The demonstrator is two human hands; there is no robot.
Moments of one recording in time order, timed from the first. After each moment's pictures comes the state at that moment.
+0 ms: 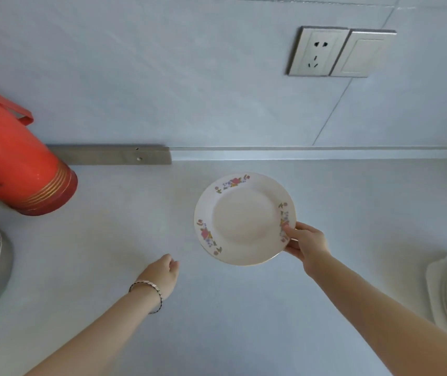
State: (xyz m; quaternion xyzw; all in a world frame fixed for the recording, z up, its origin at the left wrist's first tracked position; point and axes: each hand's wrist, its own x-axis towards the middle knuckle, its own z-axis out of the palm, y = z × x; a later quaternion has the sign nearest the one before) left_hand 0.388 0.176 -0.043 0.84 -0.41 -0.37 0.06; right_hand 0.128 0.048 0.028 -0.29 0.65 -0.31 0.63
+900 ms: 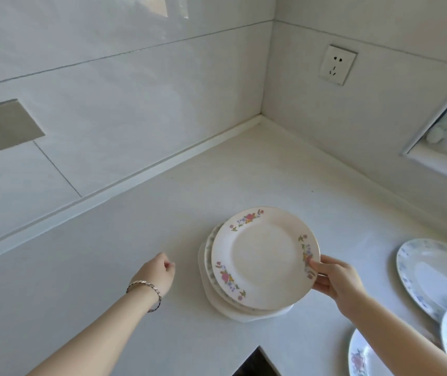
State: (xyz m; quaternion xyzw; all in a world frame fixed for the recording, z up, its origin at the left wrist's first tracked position) left_hand -0.070 0.041 0.025 0.70 -0.65 -0.30 0.00; right_hand -0.384 0.169 0.063 -0.11 0.71 -0.47 0.50
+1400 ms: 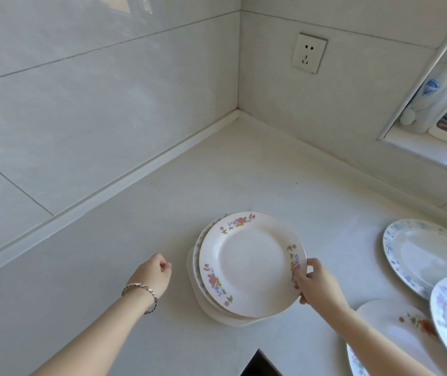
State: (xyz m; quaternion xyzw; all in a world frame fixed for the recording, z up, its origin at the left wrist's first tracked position) left_hand -0.090 0.015 0.023 0.67 -0.66 -0.33 0.01; right_hand -0.360 0.173 0.042 -0.27 0.87 -0.24 0.34
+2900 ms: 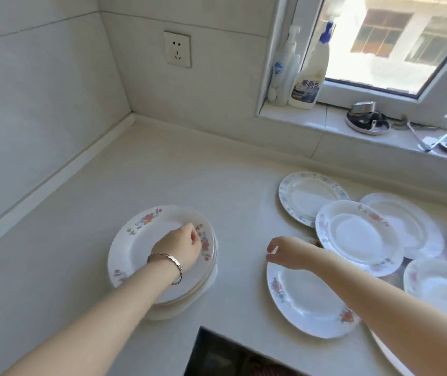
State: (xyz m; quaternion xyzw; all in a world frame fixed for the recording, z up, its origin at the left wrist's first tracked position) left_hand -0.252 0.089 0.079 0.39 -0.88 -0.26 -0.05; right_hand -0.420 0.258 0.071 -0.33 0.88 -0.01 0.35
